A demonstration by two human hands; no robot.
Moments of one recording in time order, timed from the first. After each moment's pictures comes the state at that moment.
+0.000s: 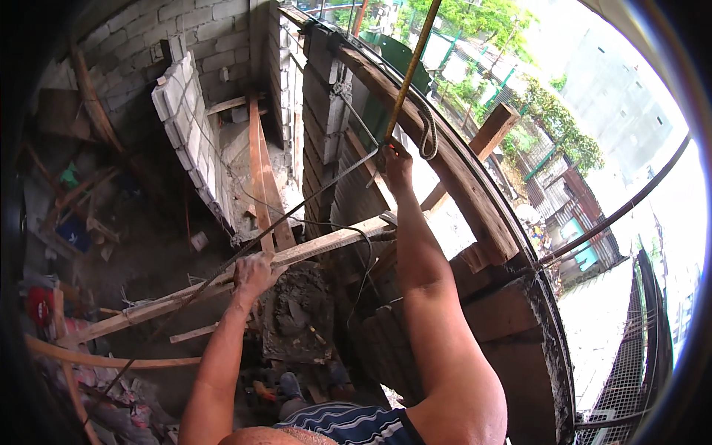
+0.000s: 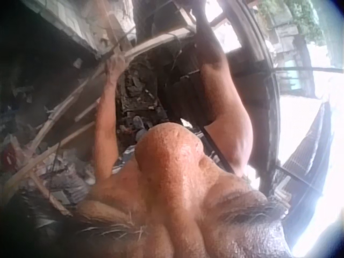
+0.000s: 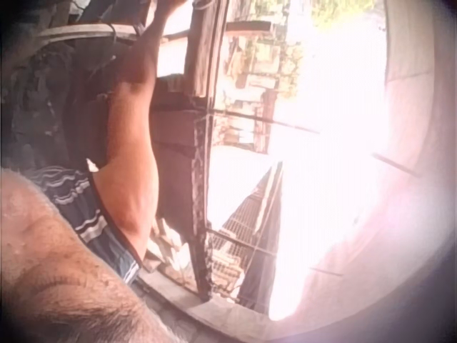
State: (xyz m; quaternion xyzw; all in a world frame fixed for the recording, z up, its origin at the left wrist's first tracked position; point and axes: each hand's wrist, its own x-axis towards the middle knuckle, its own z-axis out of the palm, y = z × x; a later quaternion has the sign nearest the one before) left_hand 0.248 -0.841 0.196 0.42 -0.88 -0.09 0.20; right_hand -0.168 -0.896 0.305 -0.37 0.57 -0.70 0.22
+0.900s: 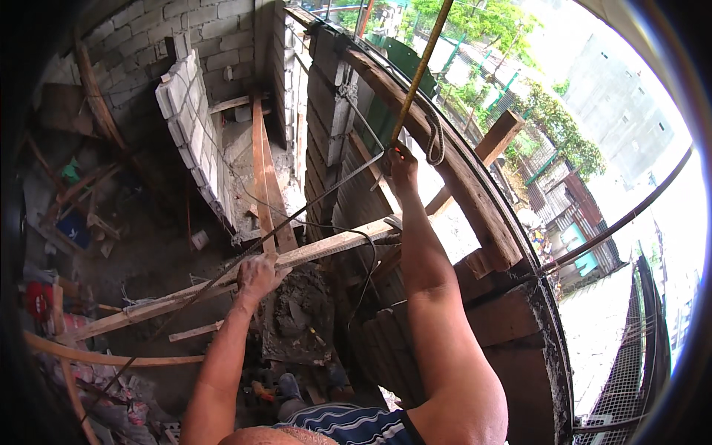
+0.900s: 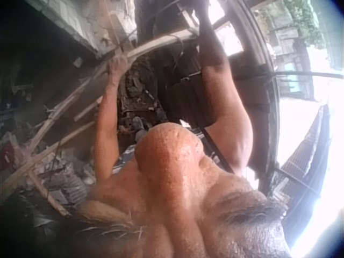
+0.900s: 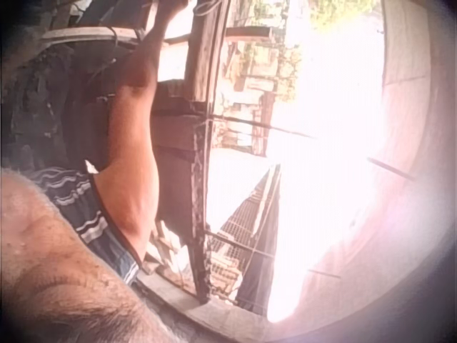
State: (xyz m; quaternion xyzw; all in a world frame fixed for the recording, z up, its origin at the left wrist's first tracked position) left_hand 0.248 -0.843 0.189 0.42 -0.88 -0.09 0.21; right_hand -0.173 -0.902 0.301 -0.38 0.59 -0.68 0.19
